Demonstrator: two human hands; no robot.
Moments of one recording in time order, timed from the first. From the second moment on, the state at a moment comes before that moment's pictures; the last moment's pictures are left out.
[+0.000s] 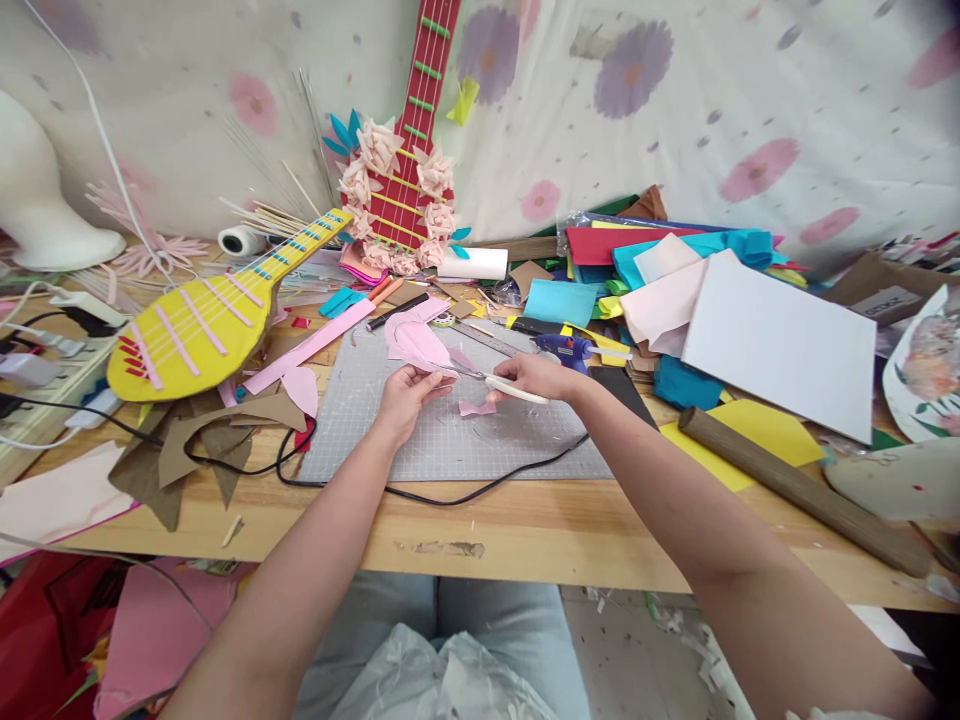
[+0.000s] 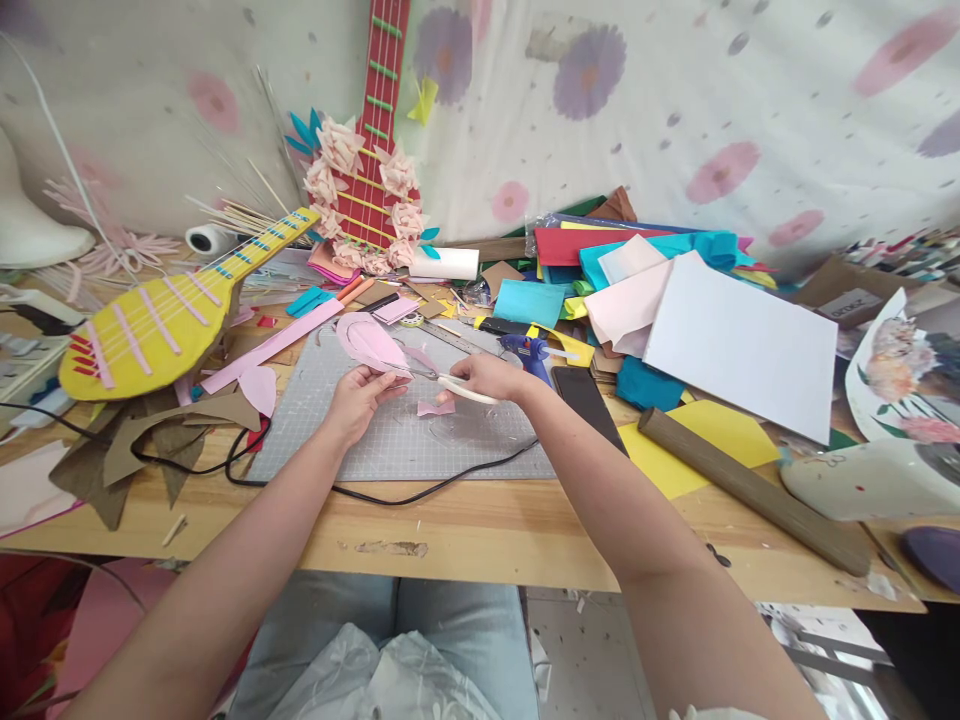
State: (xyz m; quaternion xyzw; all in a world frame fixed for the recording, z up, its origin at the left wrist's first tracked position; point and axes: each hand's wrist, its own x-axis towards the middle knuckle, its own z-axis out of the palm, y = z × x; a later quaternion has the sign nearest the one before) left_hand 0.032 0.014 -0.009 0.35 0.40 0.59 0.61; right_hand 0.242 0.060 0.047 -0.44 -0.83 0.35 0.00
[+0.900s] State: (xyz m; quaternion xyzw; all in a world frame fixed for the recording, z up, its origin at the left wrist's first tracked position) left_hand 0.035 0.010 -0.004 0.37 0.41 0.56 0.62; right_hand 0.247 0.057 0.047 -0.43 -0.82 0.37 0.00
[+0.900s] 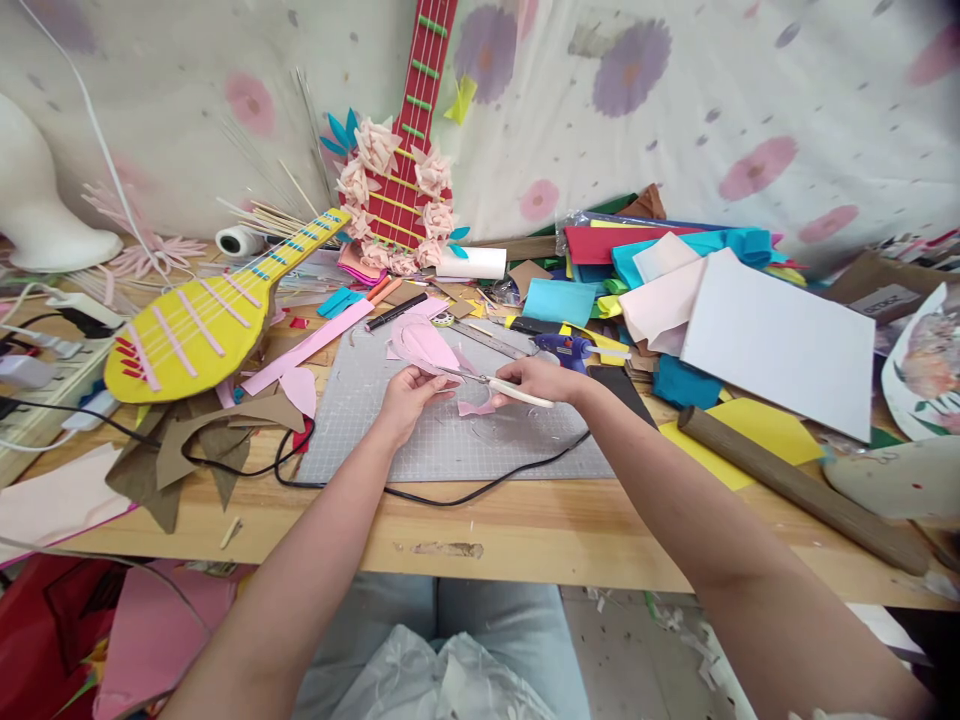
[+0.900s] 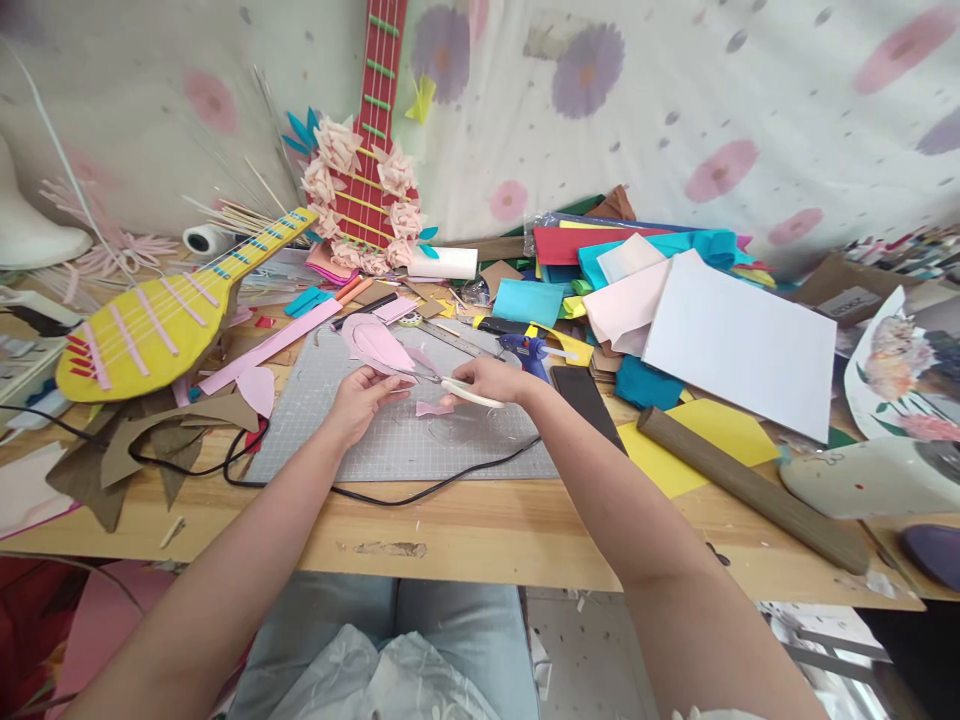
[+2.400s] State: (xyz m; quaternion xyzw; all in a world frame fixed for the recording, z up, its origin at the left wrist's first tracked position) left_hand 0.029 0.022 -0.005 0.32 0.46 0.60 0.56; right_hand 0.241 0.061 0.031 -0.40 -0.78 0.48 0.00
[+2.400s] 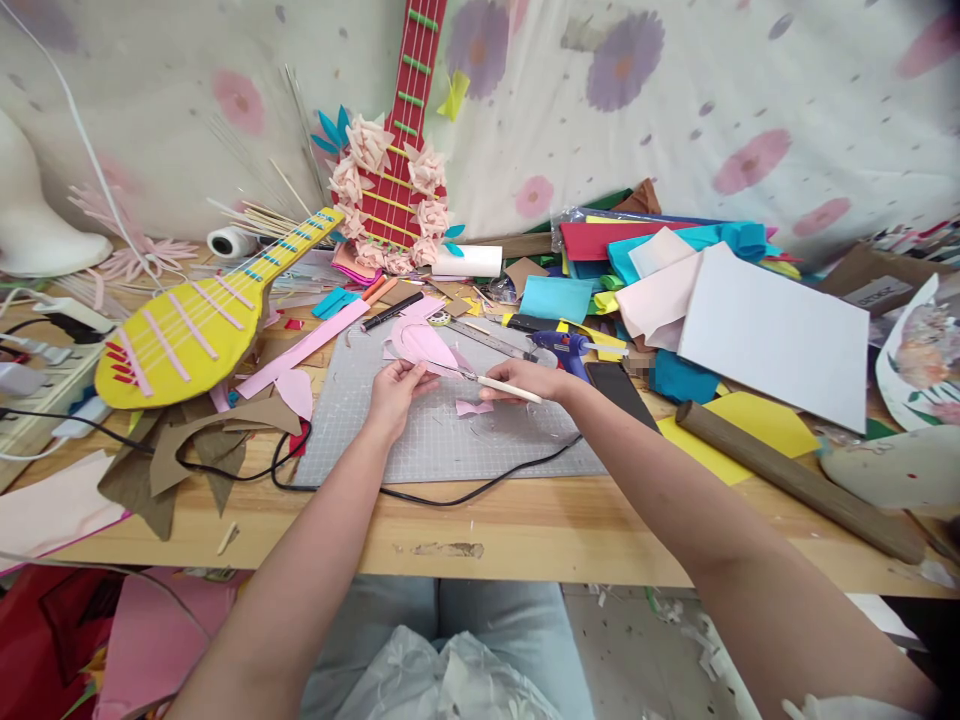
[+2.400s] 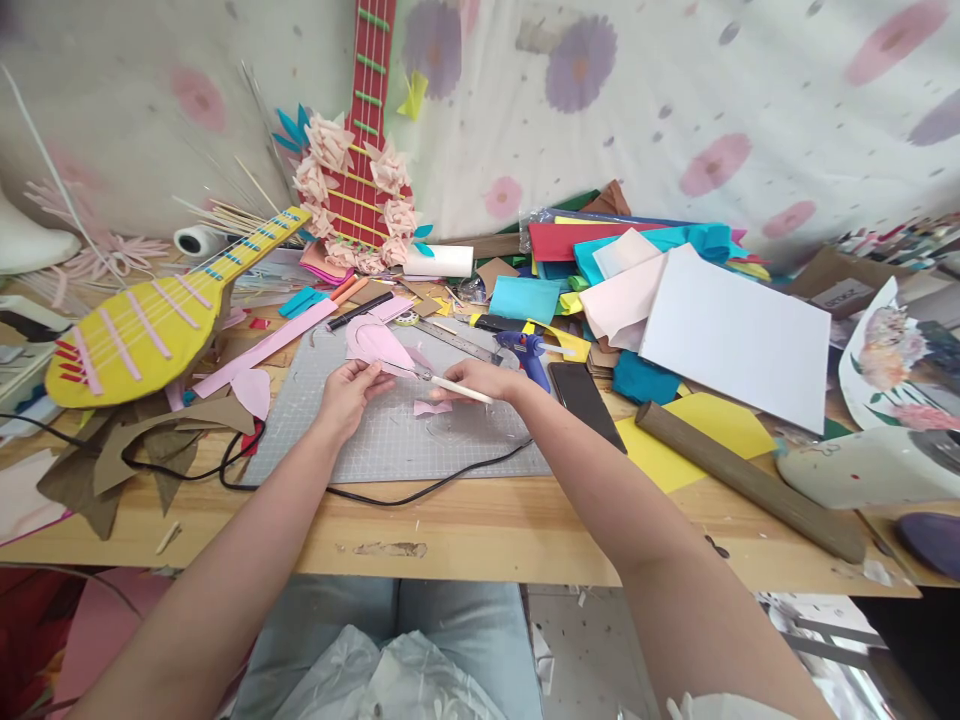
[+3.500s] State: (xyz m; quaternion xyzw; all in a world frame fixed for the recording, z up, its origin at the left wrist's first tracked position) left_hand 0.030 0.017 -0.004 0.36 0.47 0.57 0.57; right_hand 0.241 0.062 0.042 -0.41 -0.81 0.42 0.01
